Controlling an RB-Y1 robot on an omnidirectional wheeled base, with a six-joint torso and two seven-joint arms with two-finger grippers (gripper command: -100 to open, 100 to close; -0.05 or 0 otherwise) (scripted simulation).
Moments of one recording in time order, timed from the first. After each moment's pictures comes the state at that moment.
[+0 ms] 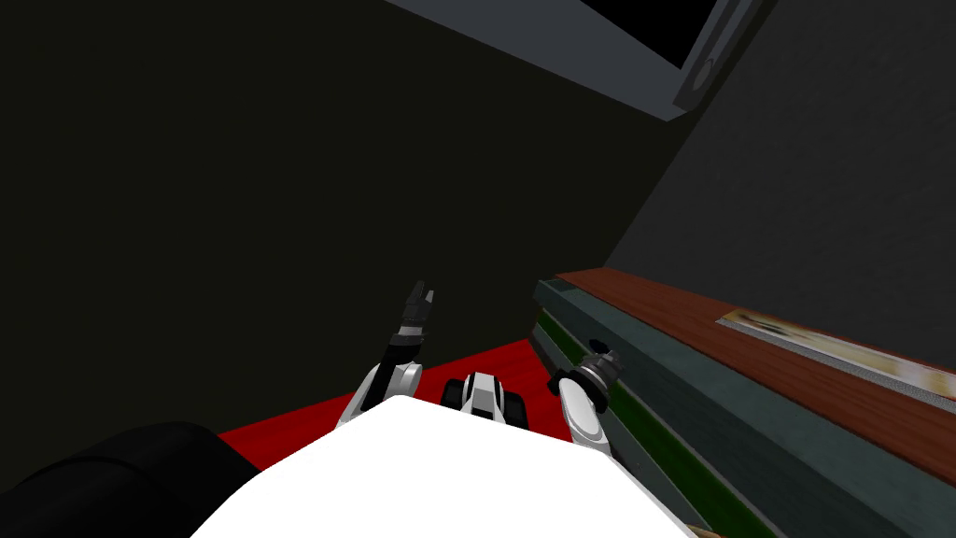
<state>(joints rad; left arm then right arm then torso) 0.53 0.01 -0.04 -2.24 -0.07 -0.37 0.04 0.22 0.04 -0.19 -1.54 1.91 0.74 0.88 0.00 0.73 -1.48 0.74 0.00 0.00</state>
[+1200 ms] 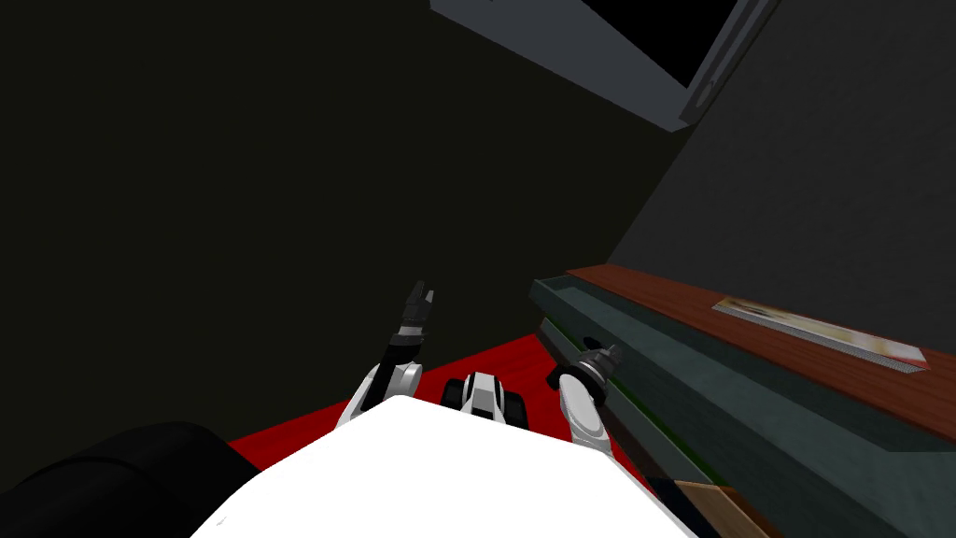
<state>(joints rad) 0.53 0.01 -0.04 -2.24 -0.07 -0.37 0.04 0.20 0.05 -0.19 -1.58 1.86 0.71 0.95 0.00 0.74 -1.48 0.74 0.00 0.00</state>
